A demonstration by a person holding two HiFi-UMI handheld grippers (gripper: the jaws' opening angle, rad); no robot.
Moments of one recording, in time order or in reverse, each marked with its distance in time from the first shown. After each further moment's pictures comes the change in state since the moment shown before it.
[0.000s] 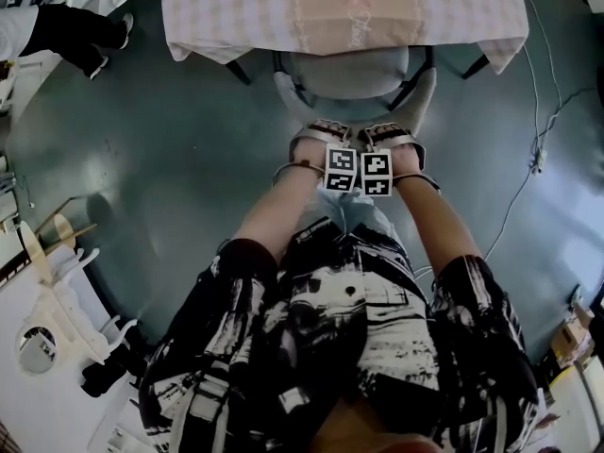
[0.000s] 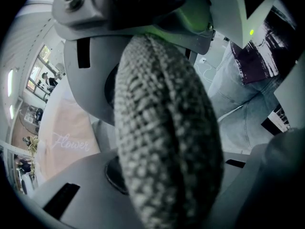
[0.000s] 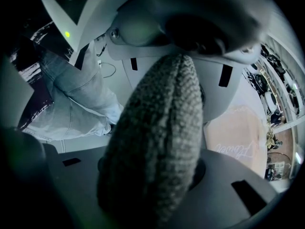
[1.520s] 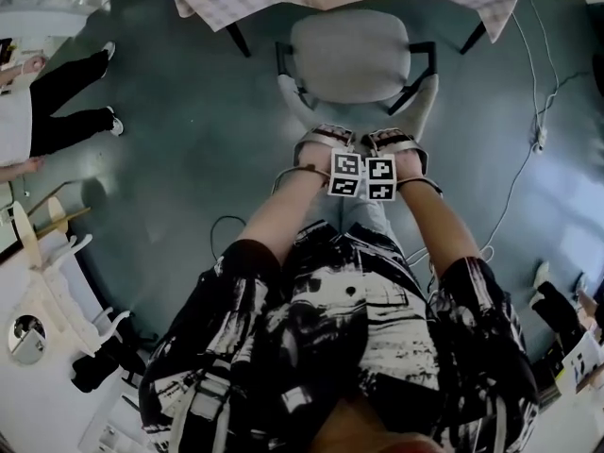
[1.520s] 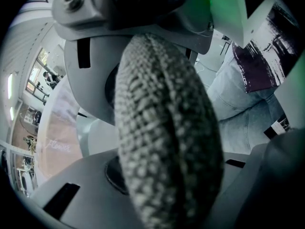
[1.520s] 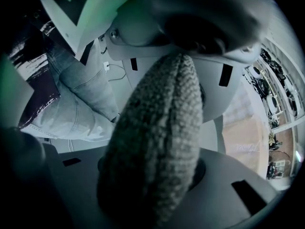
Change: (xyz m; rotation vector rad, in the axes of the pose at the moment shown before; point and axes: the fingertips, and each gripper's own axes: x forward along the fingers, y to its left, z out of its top) left arm -0.018 -0.190 0.054 0.007 -0.001 -0.005; right arm -0.019 0.187 0.066 0.010 0.004 0.013
